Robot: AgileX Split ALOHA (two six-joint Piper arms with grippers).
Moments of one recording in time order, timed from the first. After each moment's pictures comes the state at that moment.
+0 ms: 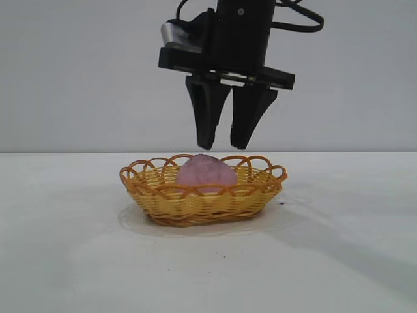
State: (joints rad) left arm -0.01 -0.02 -0.49 0.04 1.12 -0.03; right arm 0.47 2.10 -1.74 0.11 1.11 -0.09
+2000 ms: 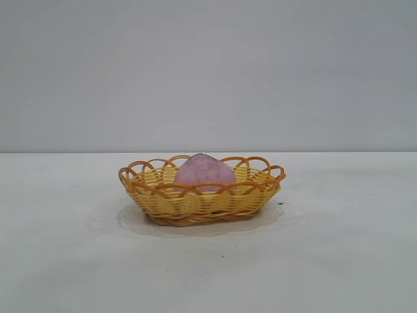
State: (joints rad) left arm -0.01 -0.02 -0.49 0.04 1.12 -0.03; right arm 0.07 0.96 -0.98 -0.02 1.22 -0.06
